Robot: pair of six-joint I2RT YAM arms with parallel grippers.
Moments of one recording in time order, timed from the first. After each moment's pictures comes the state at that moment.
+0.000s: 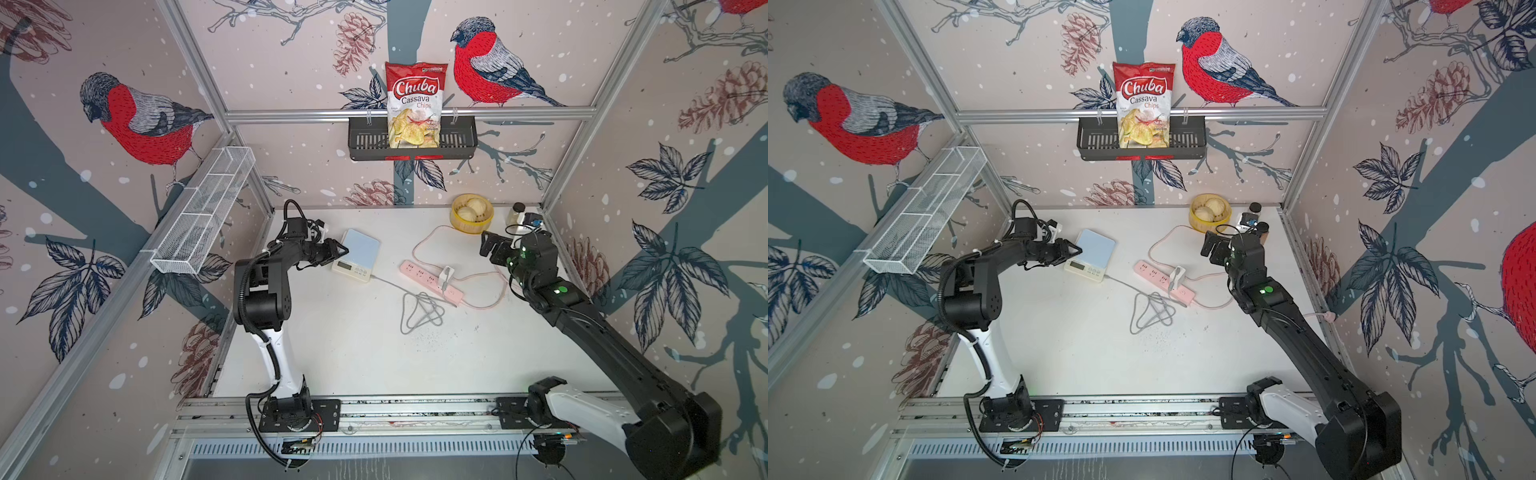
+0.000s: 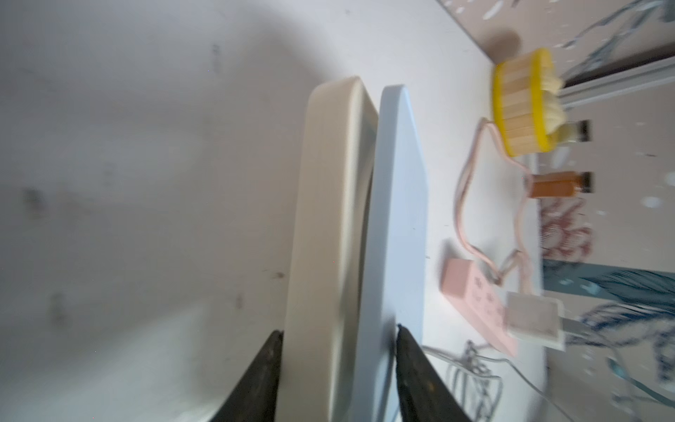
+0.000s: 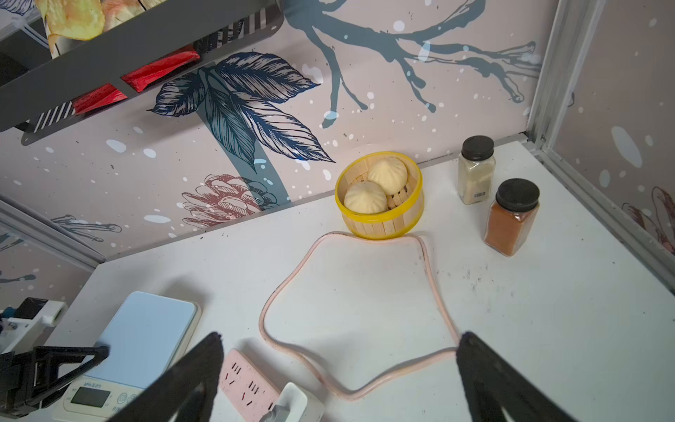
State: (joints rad) left arm 0.10 1.99 1.34 -0.38 0.66 -0.19; right arm 0.39 1.06 0.86 -0.14 0.24 0.37
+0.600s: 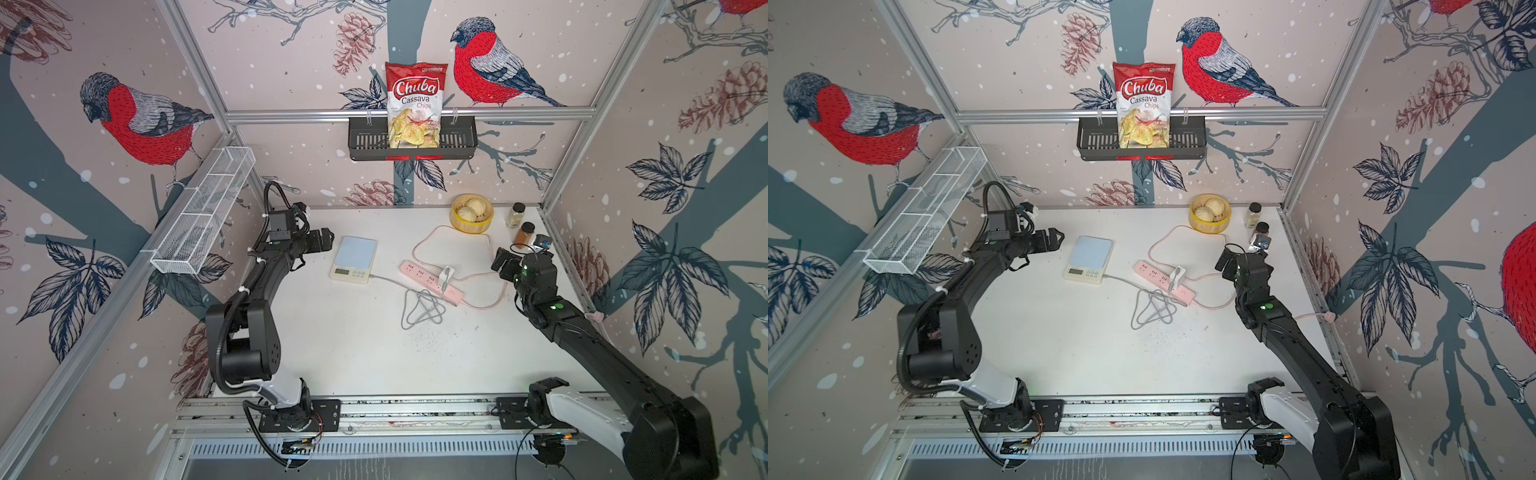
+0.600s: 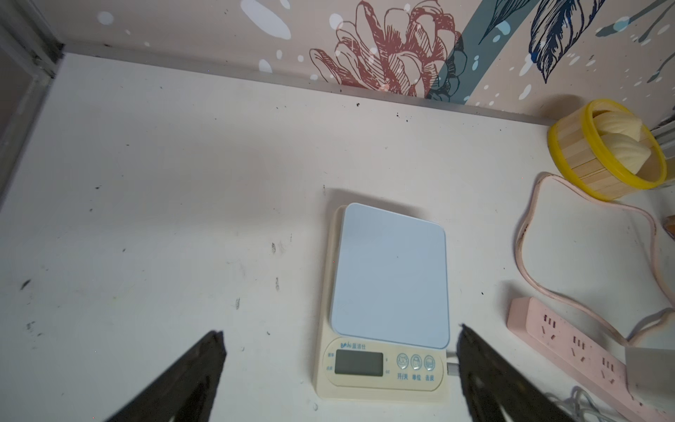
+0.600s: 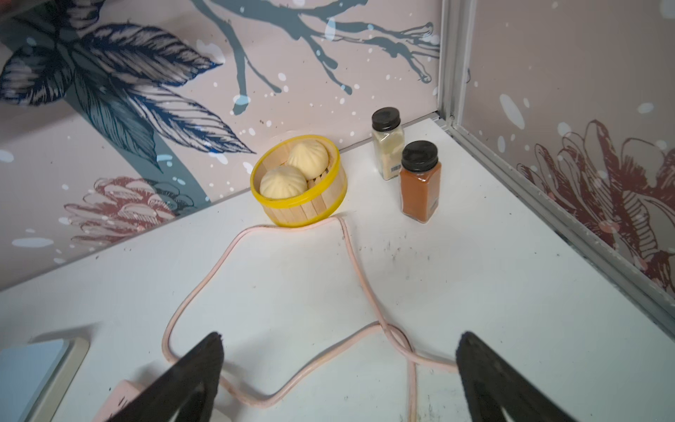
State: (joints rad) left arm 0.08 1.53 1.11 -0.28 0.30 -0.07; right arm 0.29 1.00 0.59 0.04 0.37 0.39
